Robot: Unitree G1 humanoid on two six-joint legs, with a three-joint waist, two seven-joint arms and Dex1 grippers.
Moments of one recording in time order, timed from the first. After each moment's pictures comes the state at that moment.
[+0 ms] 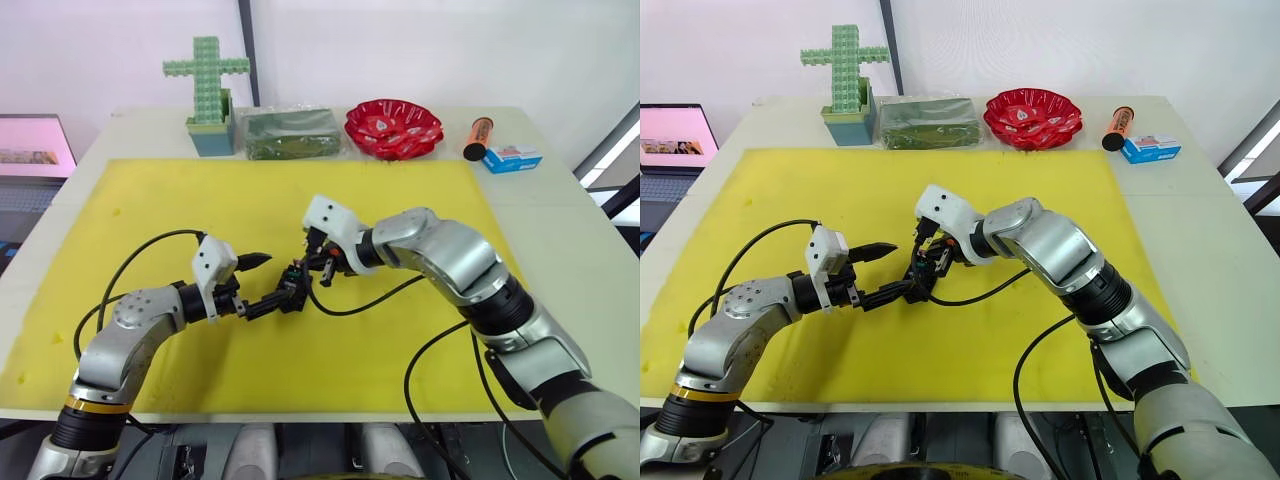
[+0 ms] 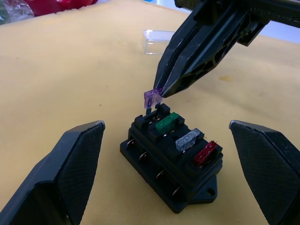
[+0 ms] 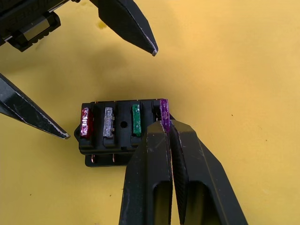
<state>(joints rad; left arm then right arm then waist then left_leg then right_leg) -0.15 0.59 0.00 -0.26 -0.49 0.41 -0.87 -0.90 -0.45 0.50 -0.19 0.34 1.16 0.72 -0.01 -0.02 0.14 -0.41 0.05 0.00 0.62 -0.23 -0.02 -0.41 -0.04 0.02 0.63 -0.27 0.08</state>
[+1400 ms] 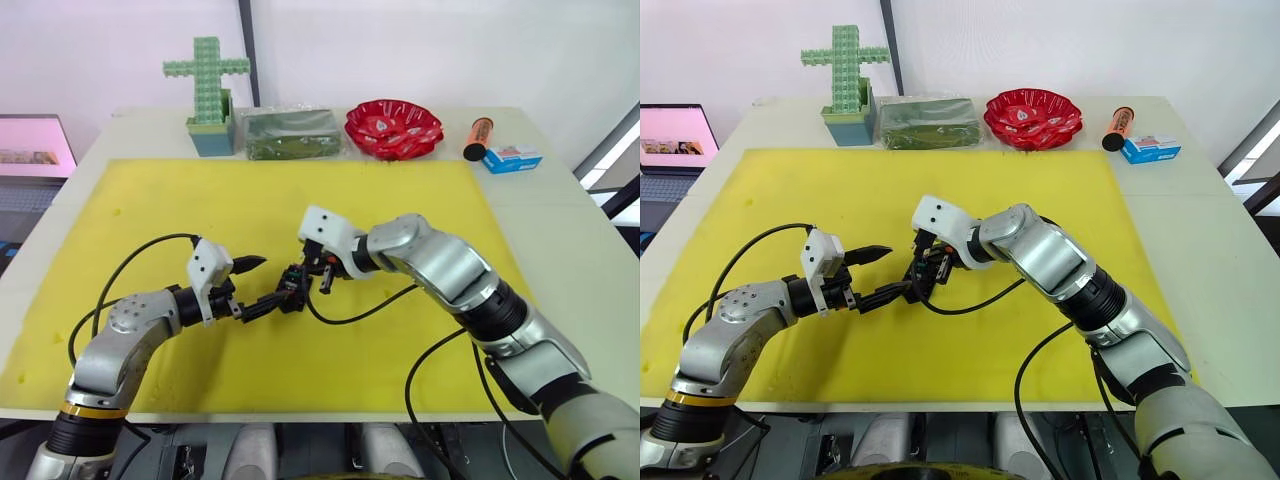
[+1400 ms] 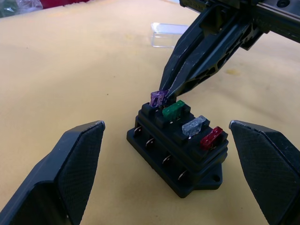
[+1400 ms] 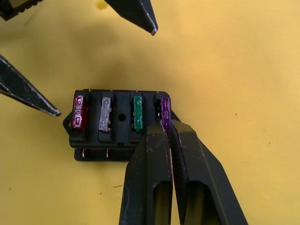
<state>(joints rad) -0.12 0.59 0.02 -0.26 -0.48 0.40 -0.87 -0.88 -0.45 0.57 -0.18 0.23 1.08 0.77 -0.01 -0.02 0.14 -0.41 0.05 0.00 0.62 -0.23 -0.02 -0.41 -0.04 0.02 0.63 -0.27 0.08</state>
